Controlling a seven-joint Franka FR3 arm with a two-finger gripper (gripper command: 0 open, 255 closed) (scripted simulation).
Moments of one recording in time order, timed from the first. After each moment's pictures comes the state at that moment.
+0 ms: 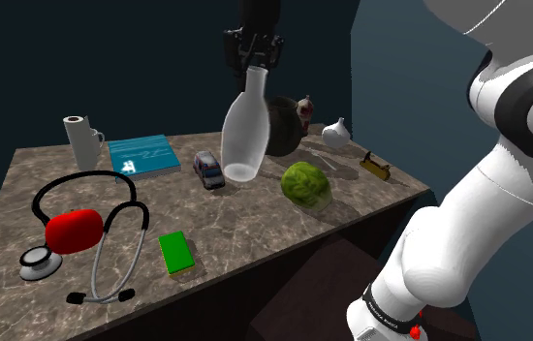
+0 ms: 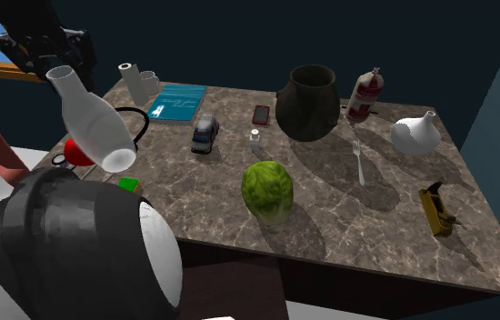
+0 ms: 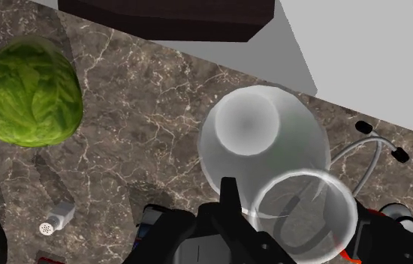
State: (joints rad) arm 0.14 -0.13 0.17 -1.45 0.03 1.28 0.36
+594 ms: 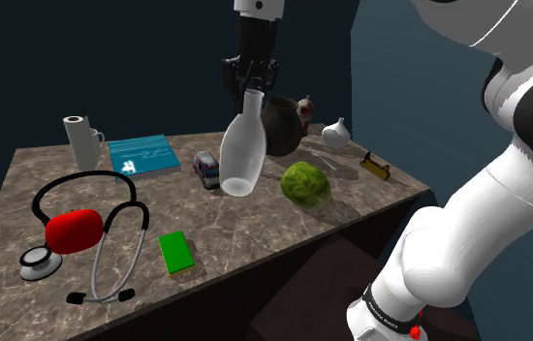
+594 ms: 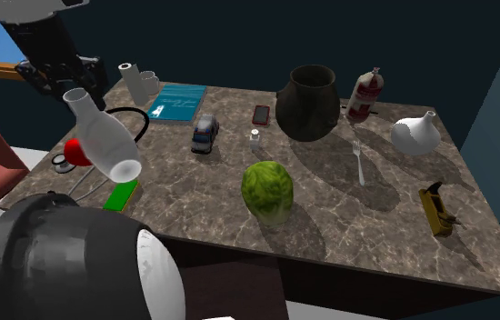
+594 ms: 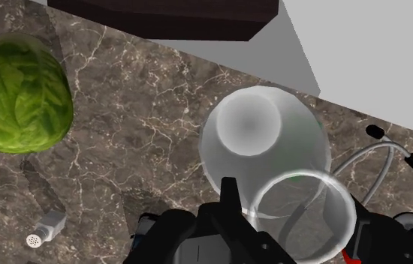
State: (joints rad) arm 0.14 -0.20 0.17 -1.64 0.04 1.41 0.35
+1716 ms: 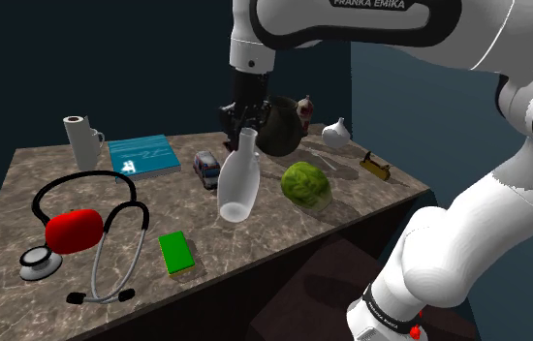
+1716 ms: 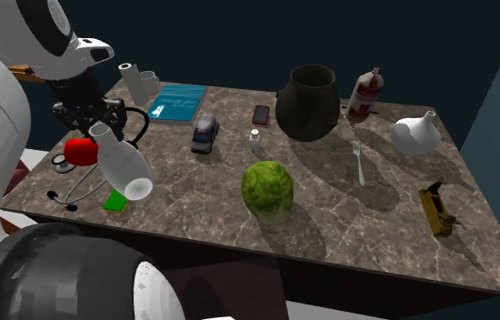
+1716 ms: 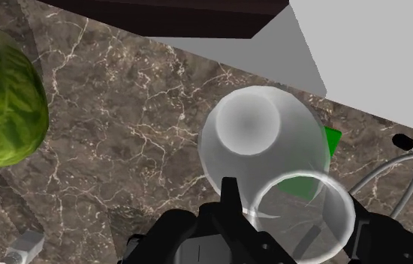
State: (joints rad) arm 0.15 -0.26 0.16 -1.94 0.05 1.65 0.34
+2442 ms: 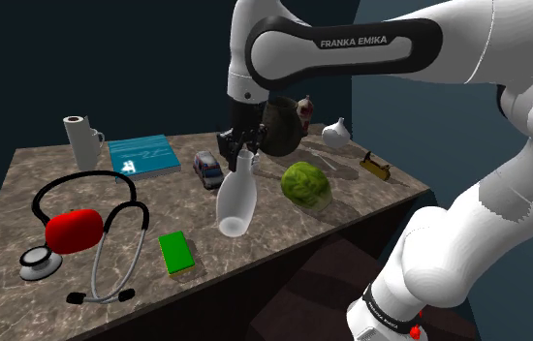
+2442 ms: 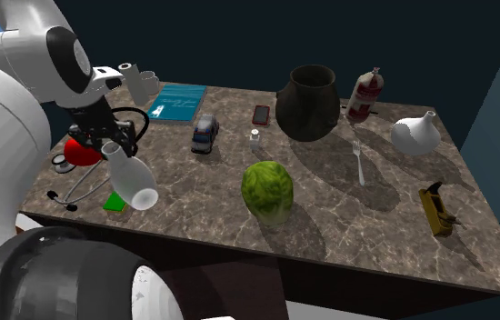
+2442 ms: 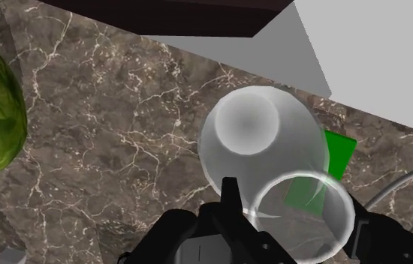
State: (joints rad) arm 0.15 -0.27 0.17 -2.09 0.05 1.79 0.34
